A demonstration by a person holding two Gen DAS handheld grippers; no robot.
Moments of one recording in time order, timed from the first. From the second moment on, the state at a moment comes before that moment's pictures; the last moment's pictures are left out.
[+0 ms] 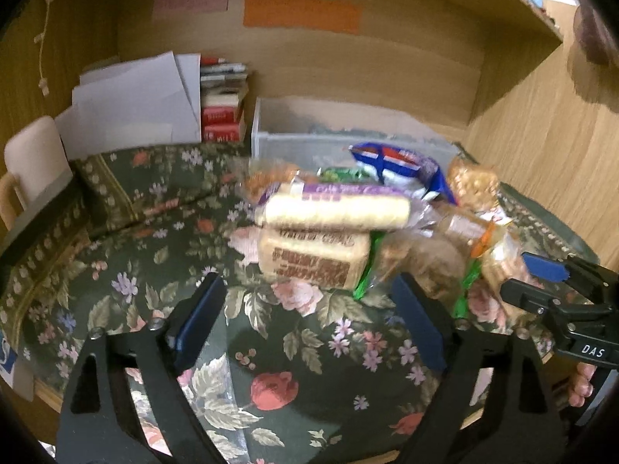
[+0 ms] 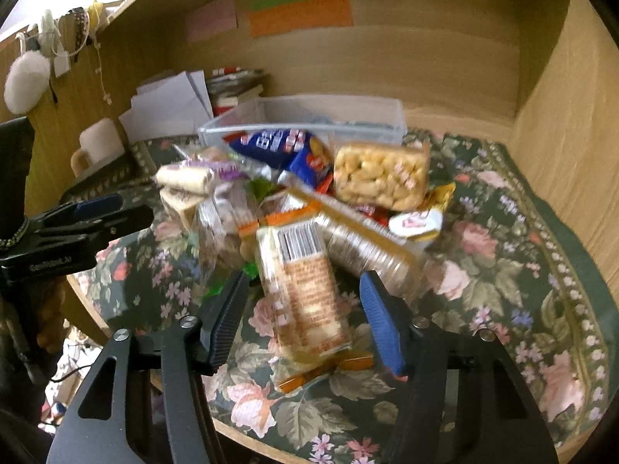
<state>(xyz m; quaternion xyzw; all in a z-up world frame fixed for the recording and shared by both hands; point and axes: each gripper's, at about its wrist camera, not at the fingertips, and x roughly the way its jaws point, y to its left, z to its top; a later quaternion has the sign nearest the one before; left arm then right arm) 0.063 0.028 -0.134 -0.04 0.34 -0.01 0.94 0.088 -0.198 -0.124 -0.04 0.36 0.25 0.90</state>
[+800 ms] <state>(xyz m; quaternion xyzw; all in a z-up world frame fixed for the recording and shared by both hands) 0.123 0.025 -0.158 -0.04 0.37 -0.04 0.93 0.105 -0.206 -0.118 -0.02 0.36 0.24 0.90</state>
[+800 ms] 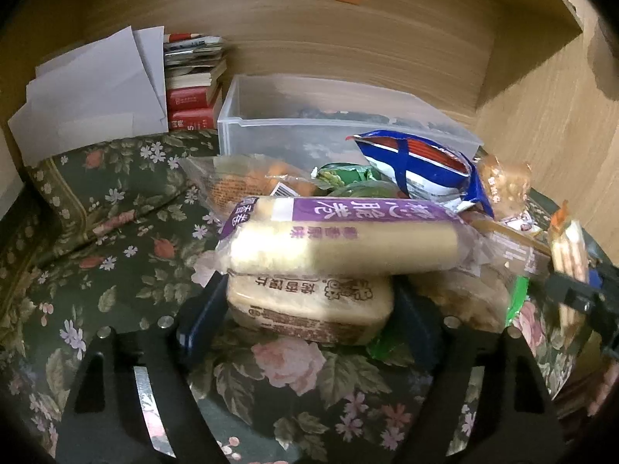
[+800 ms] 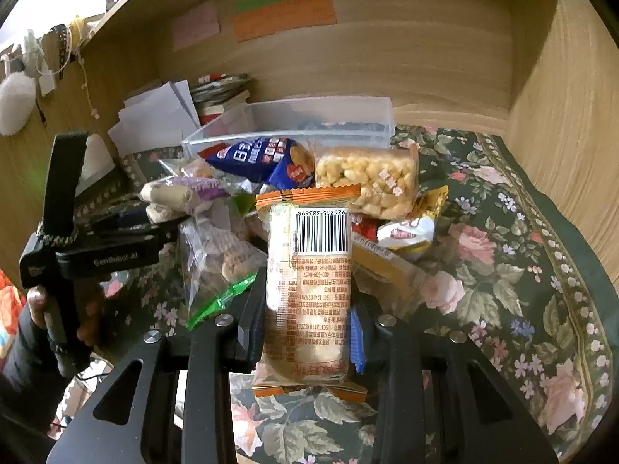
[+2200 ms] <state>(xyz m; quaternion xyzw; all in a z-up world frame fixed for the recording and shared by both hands) 0.132 0.043 -0.035 -0.04 0.24 -0.02 0.97 0.173 -0.196 -0.027 -0.03 0.23 0.23 0.95</state>
